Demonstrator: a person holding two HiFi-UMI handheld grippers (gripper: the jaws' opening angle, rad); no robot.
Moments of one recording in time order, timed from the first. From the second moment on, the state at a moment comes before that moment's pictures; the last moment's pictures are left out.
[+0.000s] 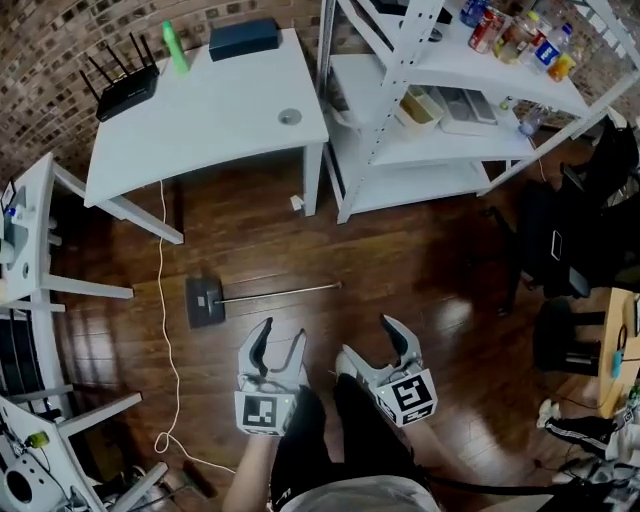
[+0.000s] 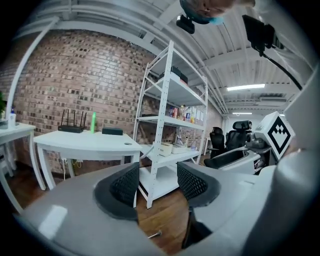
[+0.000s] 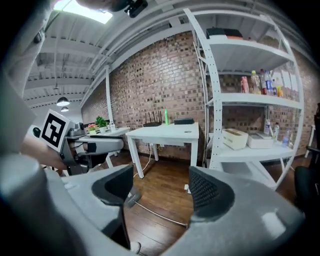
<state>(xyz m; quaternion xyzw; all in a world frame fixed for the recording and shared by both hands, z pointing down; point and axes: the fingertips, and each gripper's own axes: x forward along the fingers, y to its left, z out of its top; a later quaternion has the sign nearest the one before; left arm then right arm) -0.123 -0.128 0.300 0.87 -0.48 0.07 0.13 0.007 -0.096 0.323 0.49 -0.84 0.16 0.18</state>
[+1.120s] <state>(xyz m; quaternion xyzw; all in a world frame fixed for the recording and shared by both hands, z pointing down) -0.053 -0.277 0.765 0.95 -0.29 0.10 0.08 0.035 -0.212 0.831 0.44 -0.87 0.13 0.19</state>
